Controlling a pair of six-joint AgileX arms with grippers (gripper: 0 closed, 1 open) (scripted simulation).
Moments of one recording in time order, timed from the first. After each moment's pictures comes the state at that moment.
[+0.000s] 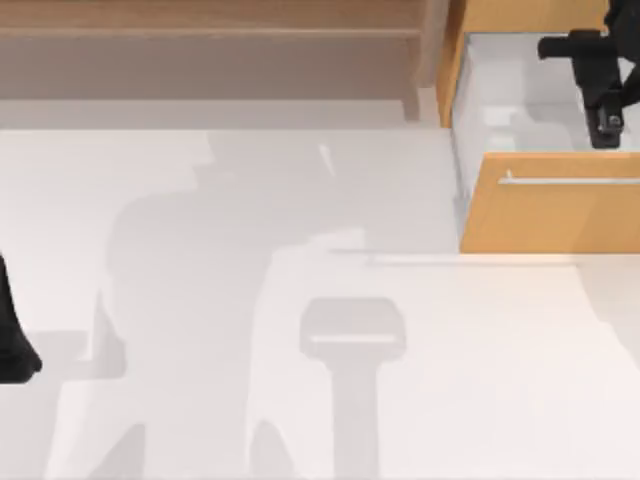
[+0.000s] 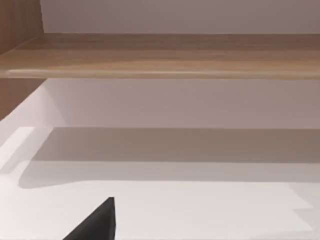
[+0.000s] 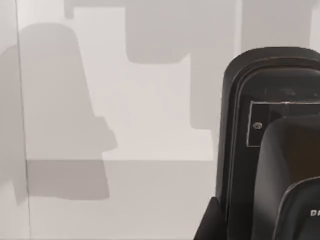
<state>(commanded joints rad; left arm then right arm) 0.00 0.00 0.00 0.00 0.00 0.00 0.11 2.26 2.13 -1.23 0.02 0.12</state>
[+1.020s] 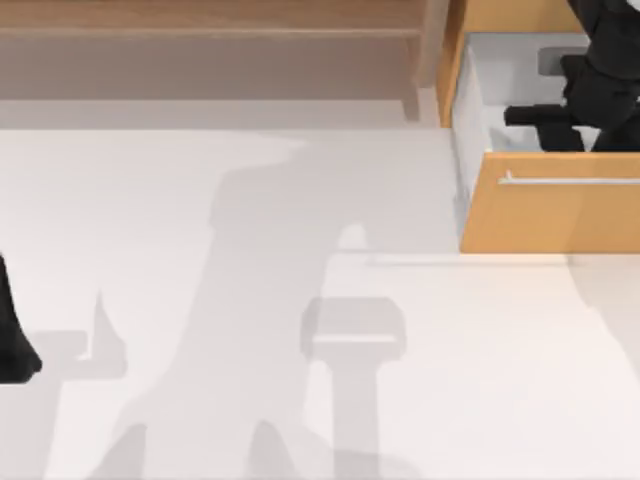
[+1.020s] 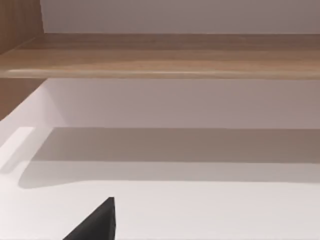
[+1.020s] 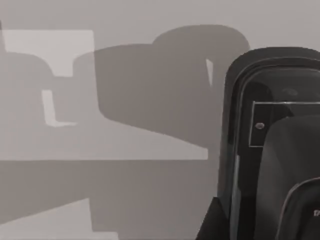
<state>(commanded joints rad) 0.00 0.00 0.00 0.00 0.00 0.00 0.13 2.45 2.15 -1.28 0.00 0.16</state>
